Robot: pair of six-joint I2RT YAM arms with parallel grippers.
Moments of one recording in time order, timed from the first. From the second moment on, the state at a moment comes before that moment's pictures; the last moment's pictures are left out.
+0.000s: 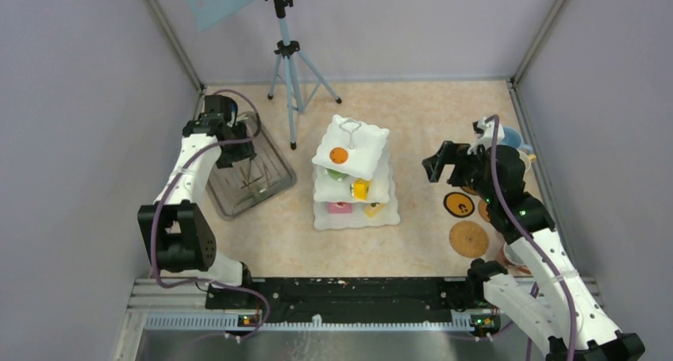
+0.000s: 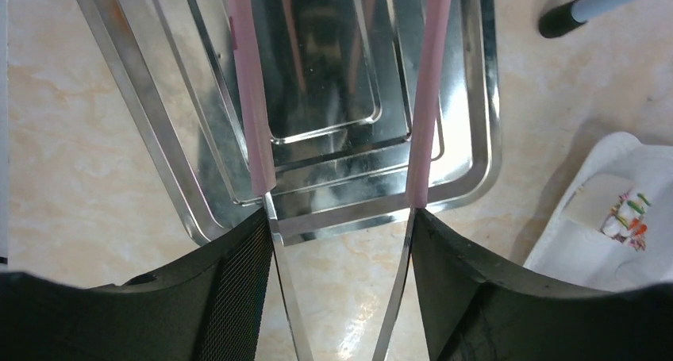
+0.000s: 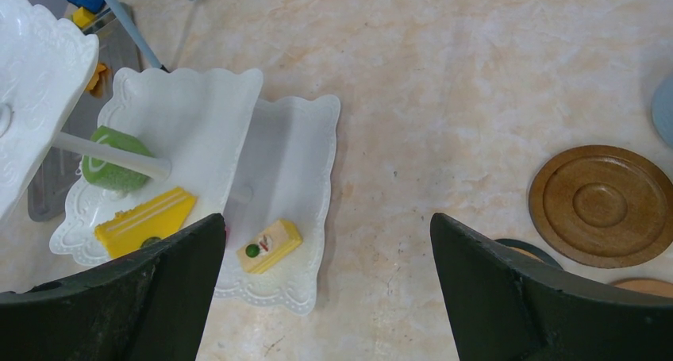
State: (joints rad) left arm 0.02 1.49 1.29 -0.84 -0.09 -0.33; right arm 0.32 0.73 0.81 -0.43 -0.03 0.34
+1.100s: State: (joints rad) left arm 0.10 1.80 1.30 -0.73 -0.05 -0.28; right arm 0.32 0.75 0.79 -0.41 -0.05 0.35
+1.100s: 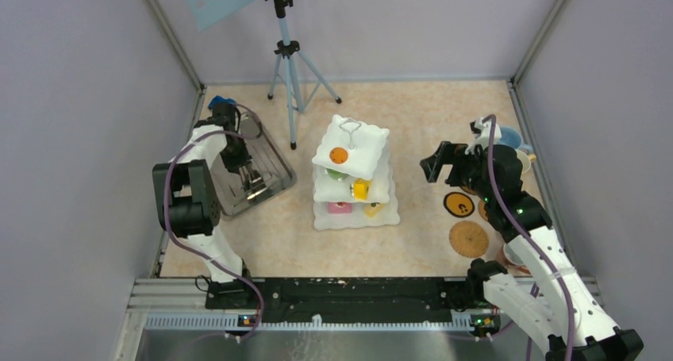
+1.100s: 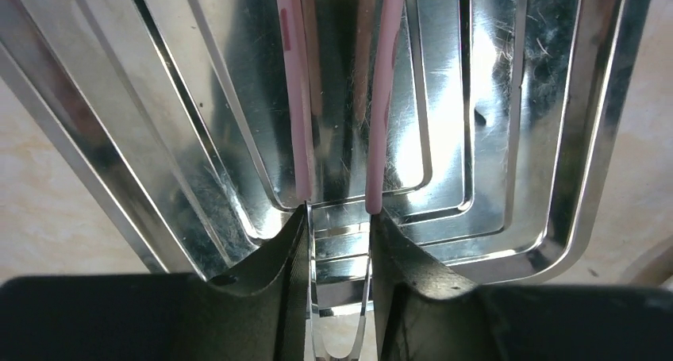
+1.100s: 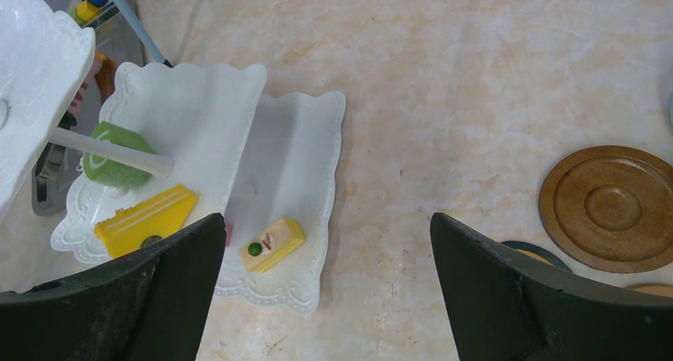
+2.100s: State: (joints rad) left arm -0.35 1.04 1.30 -0.66 0.37 0.01; right arm 0.32 0.79 0.84 -0.45 -0.02 0.35
